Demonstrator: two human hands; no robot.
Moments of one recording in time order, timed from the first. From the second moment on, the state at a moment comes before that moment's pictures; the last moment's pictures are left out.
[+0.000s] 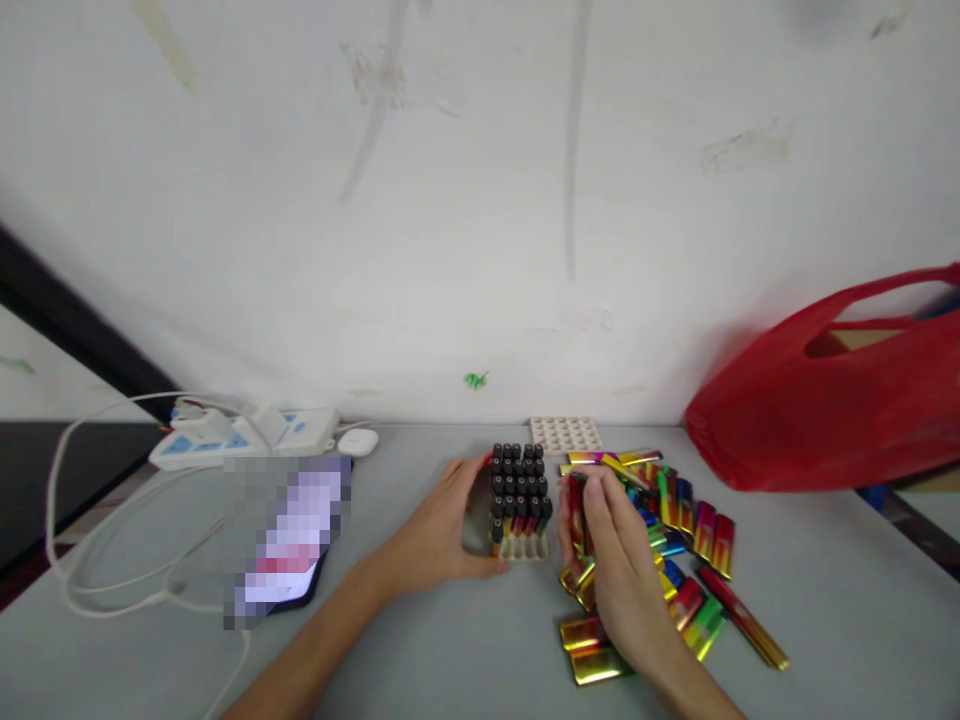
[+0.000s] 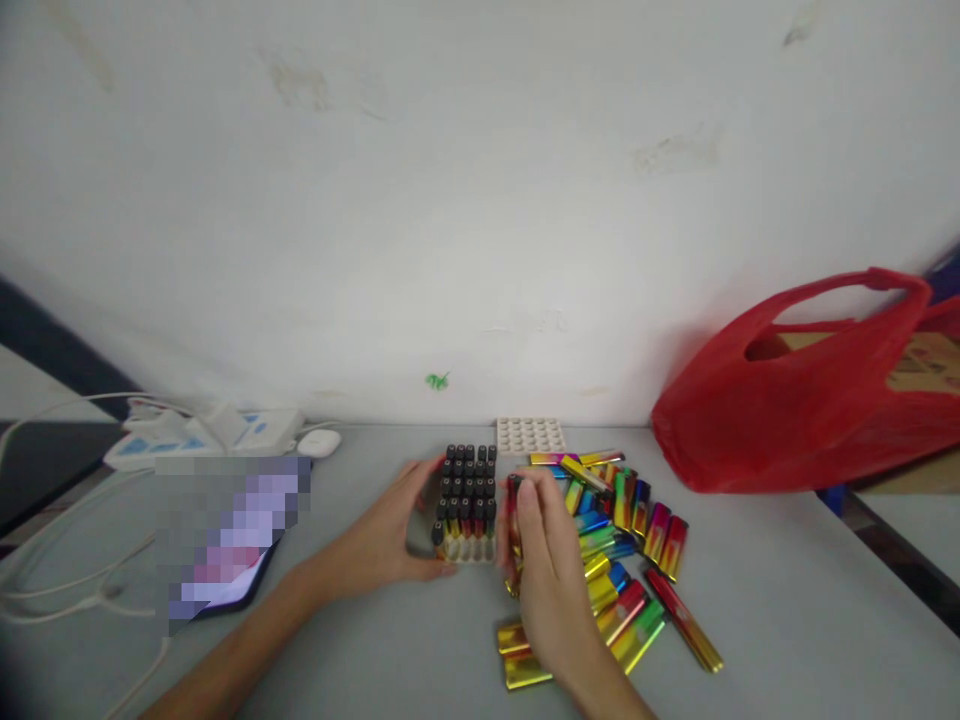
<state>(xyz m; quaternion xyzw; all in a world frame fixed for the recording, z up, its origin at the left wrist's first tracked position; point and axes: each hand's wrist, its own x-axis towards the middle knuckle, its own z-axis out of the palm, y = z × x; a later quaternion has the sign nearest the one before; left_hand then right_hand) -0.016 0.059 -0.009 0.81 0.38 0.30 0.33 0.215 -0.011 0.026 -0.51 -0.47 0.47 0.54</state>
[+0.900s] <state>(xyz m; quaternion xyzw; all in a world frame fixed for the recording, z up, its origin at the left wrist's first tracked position) -0.015 0.058 -0.005 0.80 0.38 0.30 0.36 0.216 -0.015 0.019 -0.37 -0.78 0.23 0.44</state>
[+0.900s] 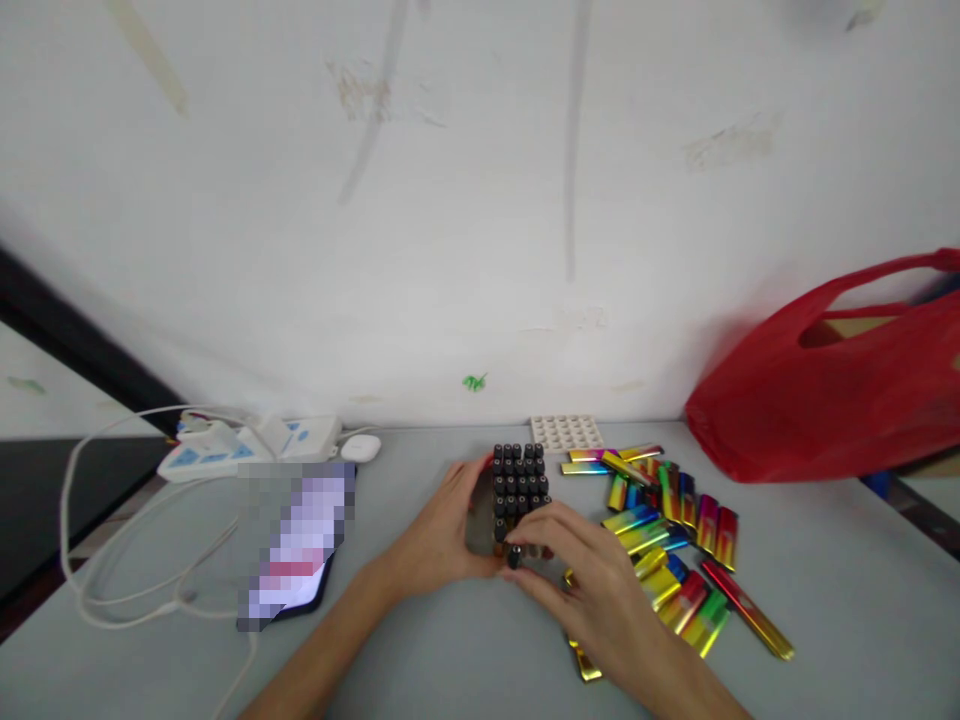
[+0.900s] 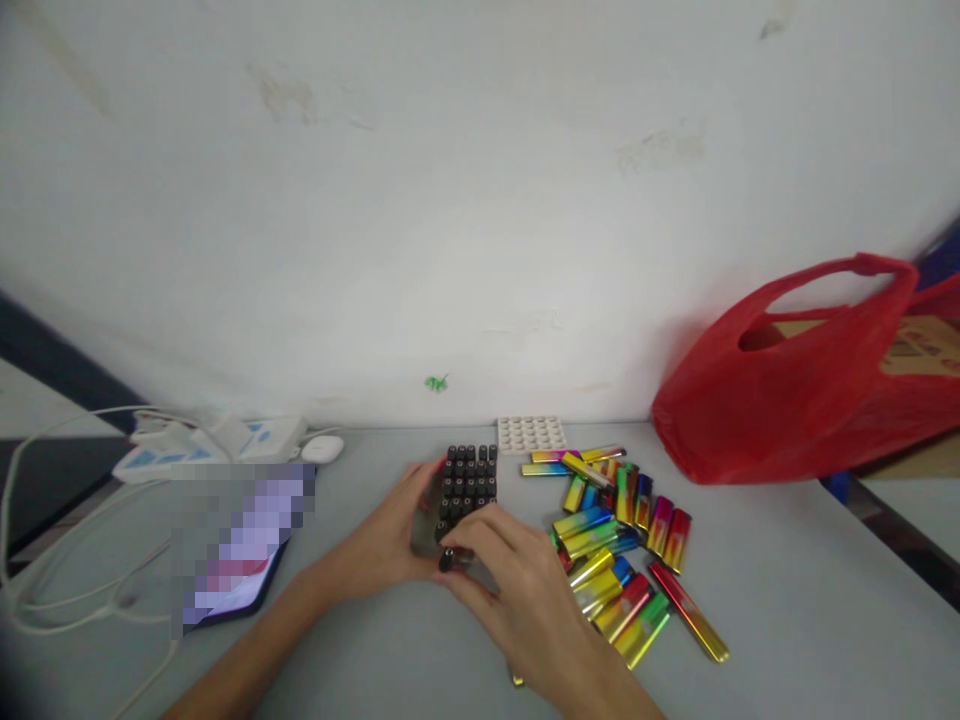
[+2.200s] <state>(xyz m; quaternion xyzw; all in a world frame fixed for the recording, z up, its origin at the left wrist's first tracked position) -0.015 0.059 -0.006 0.81 0.38 0.30 0.34 0.217 -0.011 0.005 -0.38 -0.80 0.14 0.45</state>
